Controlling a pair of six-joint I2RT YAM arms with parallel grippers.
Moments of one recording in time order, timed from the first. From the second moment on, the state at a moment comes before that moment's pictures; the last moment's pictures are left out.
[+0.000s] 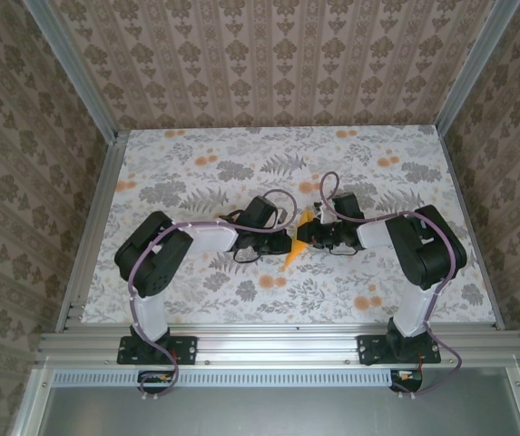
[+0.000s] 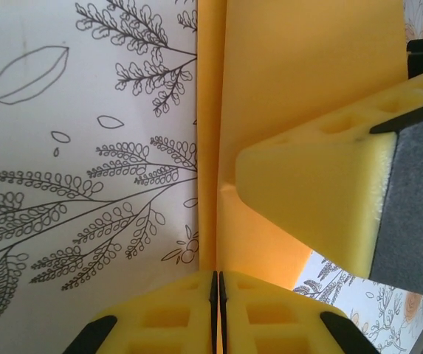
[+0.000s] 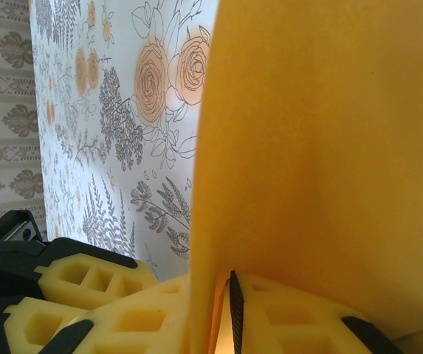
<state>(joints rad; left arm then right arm) -0.81 1.88 1.01 -0.05 0.42 -0.67 0.29 1.83 0.73 0.23 -0.72 0.64</state>
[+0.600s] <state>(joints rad) -0.82 1.89 1.04 -0.06 0.40 -0.67 0.28 1.83 0.70 0.28 -0.71 0.66</state>
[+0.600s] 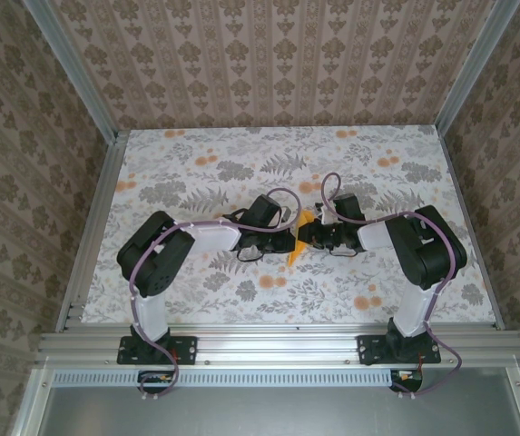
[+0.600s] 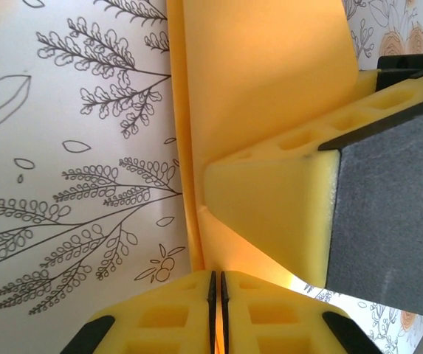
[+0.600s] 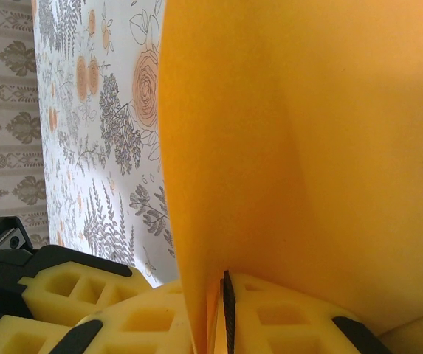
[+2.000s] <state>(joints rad) -0.86 1.88 1.02 -0.05 0.43 -0.64 0.28 1.83 0.70 0.28 -0.72 0.66</state>
